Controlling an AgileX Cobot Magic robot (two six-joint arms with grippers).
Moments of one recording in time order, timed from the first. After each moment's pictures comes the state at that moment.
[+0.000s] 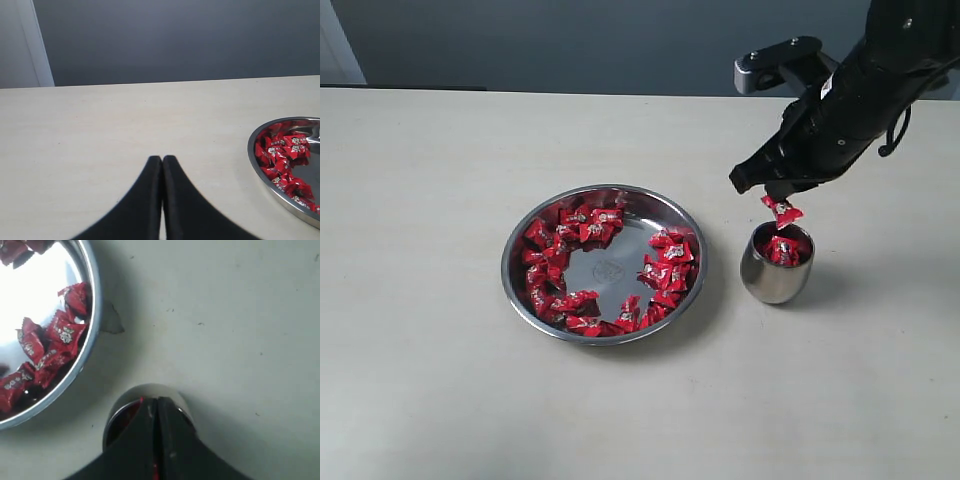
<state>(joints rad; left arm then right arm) 0.04 0.00 0.00 0.04 0.24 -0.06 0.34 1.72 -1.19 0.12 0.78 -0.25</state>
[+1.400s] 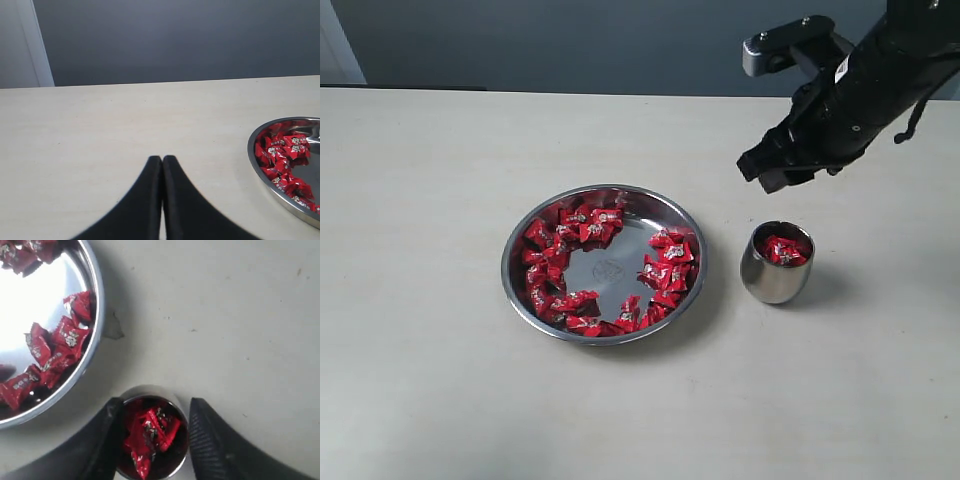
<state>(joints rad) 0.04 0.00 0.00 0.04 0.24 -0.06 0.34 1.65 -1.19 0.11 0.78 -0.26</state>
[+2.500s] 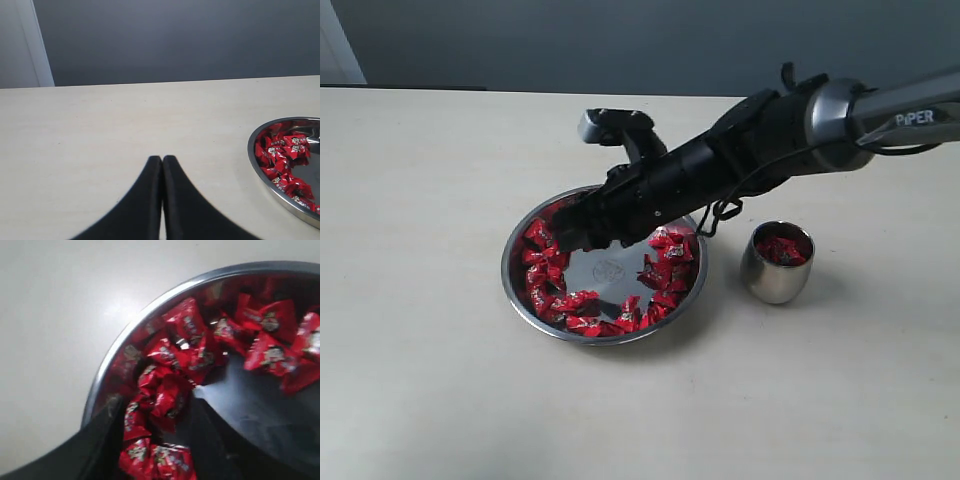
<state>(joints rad) 0.04 0.00 0.00 0.04 0.24 -0.06 0.59 2.04 -1.23 1.27 0.58 -1.07</state>
